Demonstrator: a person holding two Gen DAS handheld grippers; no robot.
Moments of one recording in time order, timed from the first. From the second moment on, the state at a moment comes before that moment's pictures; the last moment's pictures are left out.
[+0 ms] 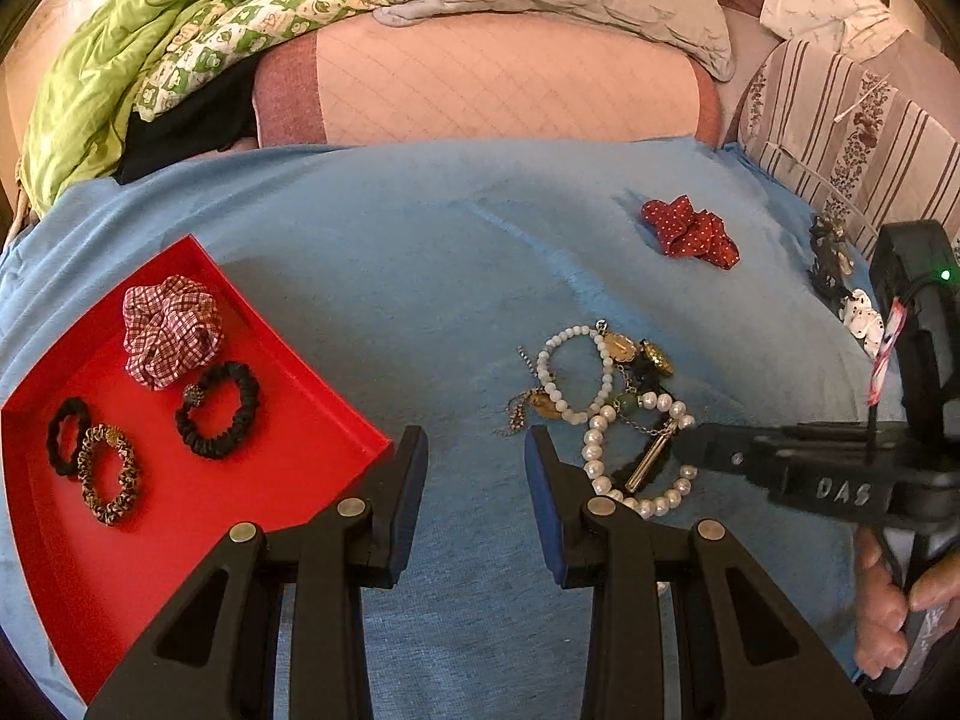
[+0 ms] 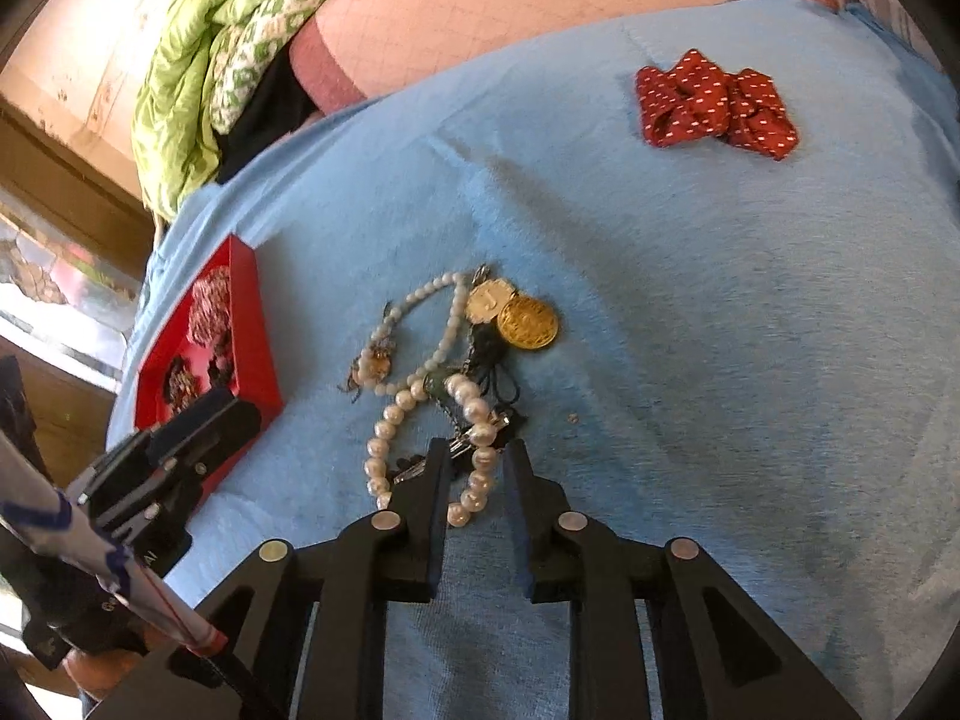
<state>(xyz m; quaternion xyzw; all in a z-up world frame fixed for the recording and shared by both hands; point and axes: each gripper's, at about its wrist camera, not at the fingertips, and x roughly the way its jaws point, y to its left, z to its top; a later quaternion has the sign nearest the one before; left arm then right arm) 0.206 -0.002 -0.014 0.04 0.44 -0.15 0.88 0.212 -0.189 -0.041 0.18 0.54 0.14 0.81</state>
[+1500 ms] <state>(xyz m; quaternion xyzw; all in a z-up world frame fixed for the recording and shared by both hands) 0.205 -0.100 -0.062 0.11 0.46 -0.23 0.85 0.166 -0.251 0.067 0.27 0.34 0.20 0.88</state>
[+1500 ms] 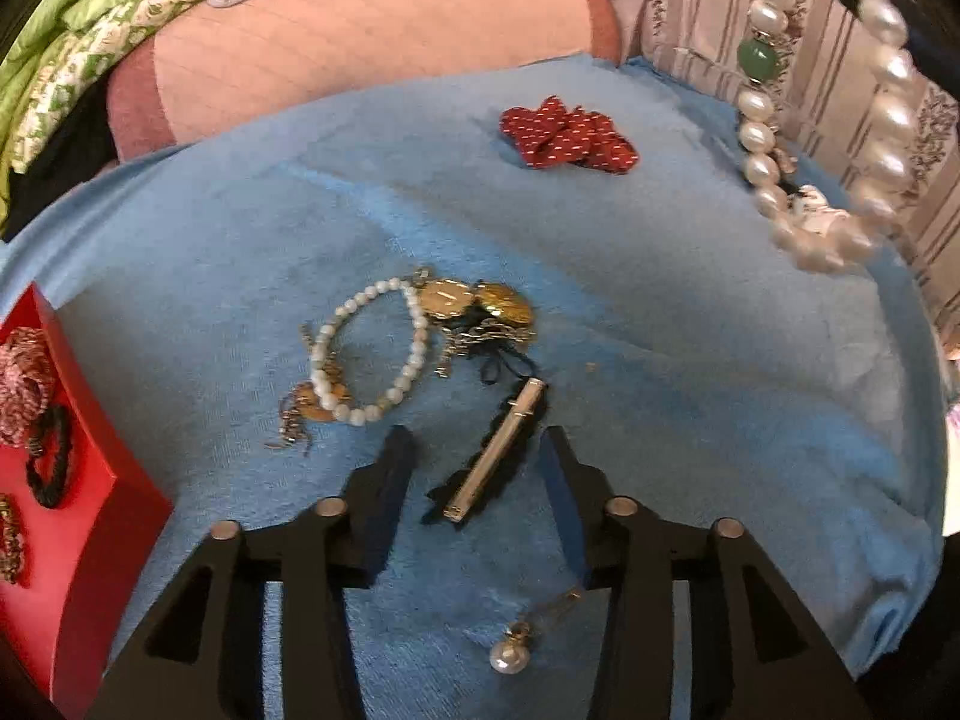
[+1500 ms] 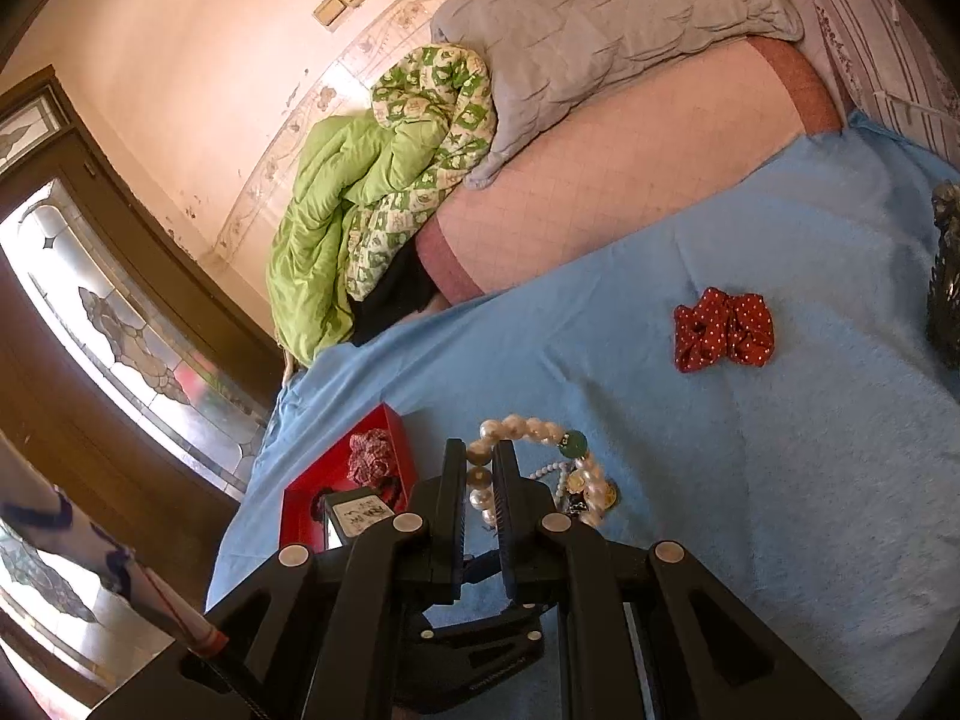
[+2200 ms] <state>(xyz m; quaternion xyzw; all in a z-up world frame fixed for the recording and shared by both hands) 0.208 -0.003 0.010 0.02 0.41 -0.18 0.90 0.170 -0.214 0.064 0.25 0.35 0.22 0.87</state>
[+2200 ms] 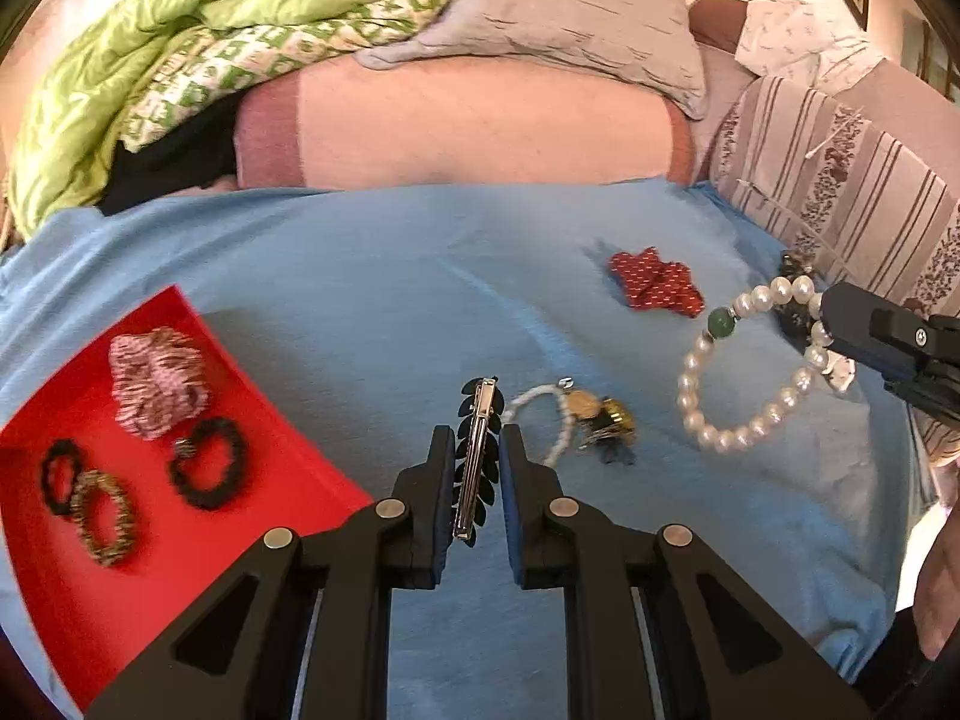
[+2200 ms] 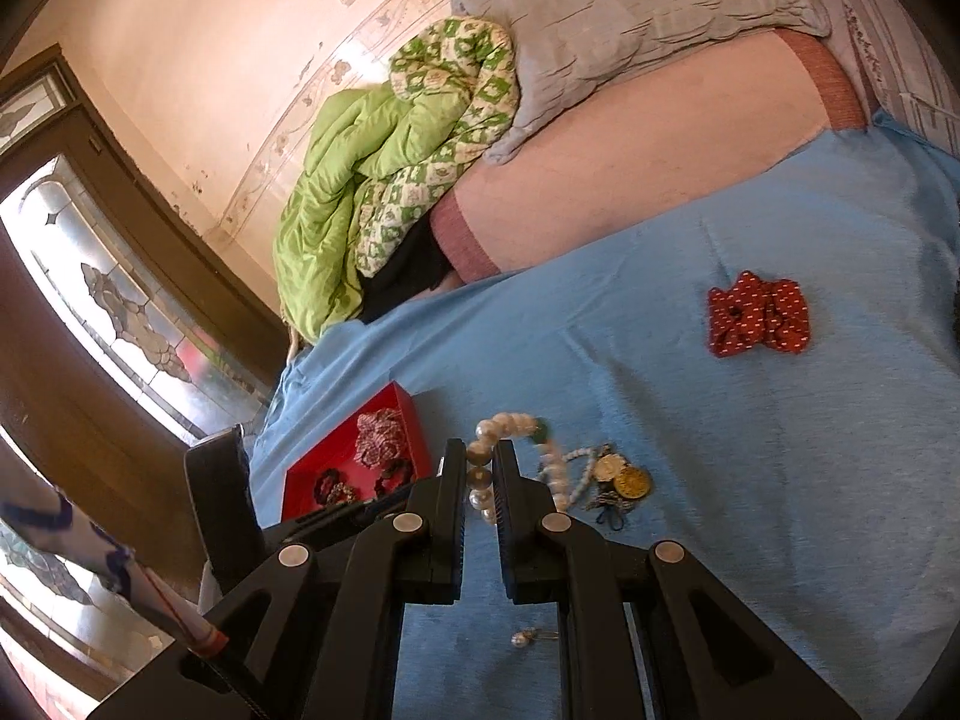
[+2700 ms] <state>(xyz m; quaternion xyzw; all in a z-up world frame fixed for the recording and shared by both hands) 0.201 0.042 0.012 0.01 0.41 -0.15 0.90 0.179 -0.152 0.058 0.23 0.37 0.25 0.87</state>
